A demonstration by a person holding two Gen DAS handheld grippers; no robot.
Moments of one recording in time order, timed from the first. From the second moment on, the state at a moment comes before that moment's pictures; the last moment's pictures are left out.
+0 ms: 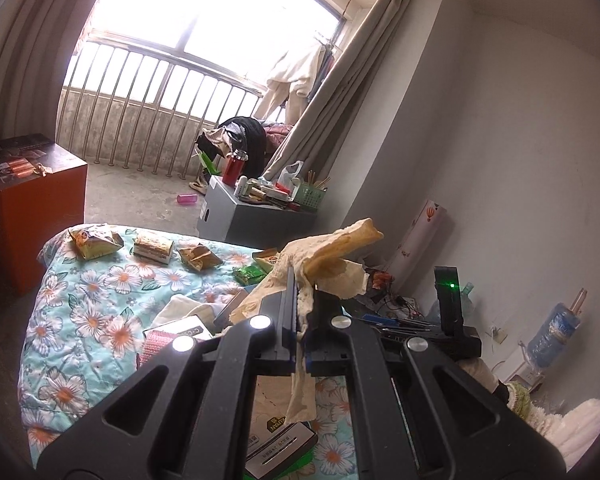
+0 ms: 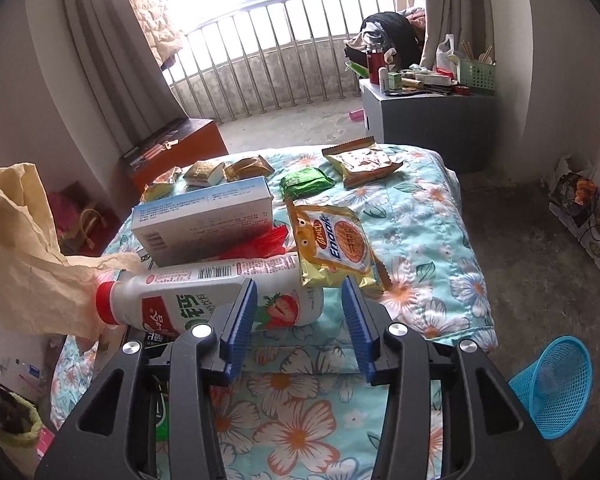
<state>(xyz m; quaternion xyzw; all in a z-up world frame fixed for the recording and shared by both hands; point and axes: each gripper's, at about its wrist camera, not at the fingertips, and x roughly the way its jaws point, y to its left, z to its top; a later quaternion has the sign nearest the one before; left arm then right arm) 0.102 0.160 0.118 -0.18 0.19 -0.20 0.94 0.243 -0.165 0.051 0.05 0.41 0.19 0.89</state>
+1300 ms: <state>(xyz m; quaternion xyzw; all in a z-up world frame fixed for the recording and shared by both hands) 0.155 0.079 0.153 -0.25 0.23 -0.35 0.87 0.200 -0.323 0.083 0.24 0.36 0.12 0.89</state>
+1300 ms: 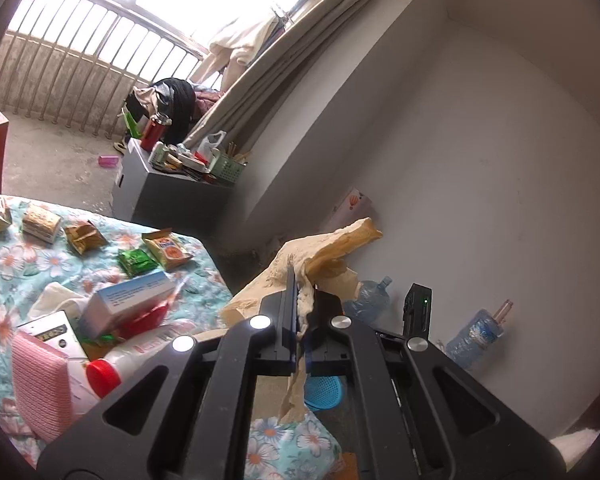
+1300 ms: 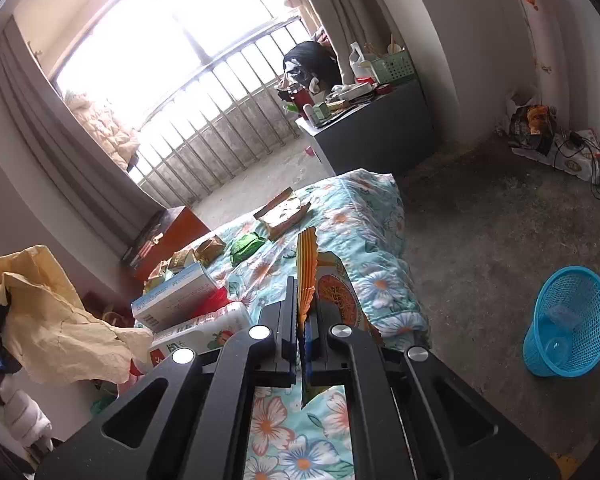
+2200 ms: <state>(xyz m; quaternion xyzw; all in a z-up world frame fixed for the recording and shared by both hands) 0.318 -0.394 -0.016 -0.14 0.53 -0.43 0.72 0.071 -0.603 -0.049 0.43 0.29 -0.16 0.84</state>
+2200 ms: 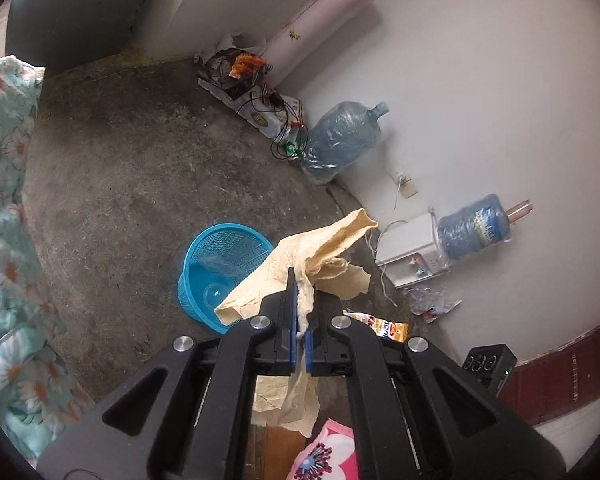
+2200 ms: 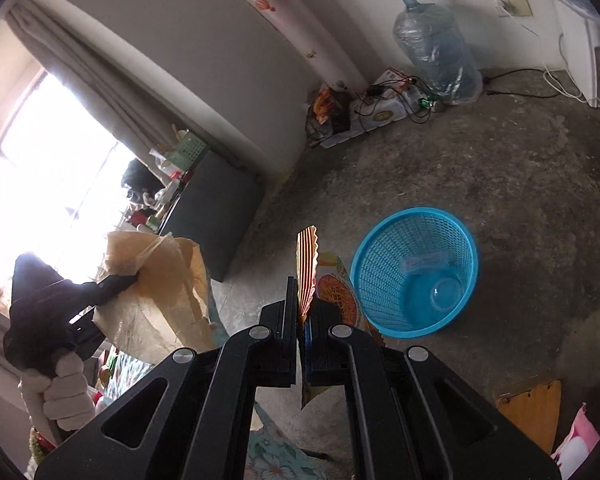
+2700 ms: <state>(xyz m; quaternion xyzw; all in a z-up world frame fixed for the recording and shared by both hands) 0.317 -0.534 -0.130 -0.06 0.58 -0.43 0.69 0.051 -0.658 -0.118 0.50 0.28 -0.18 0.80</state>
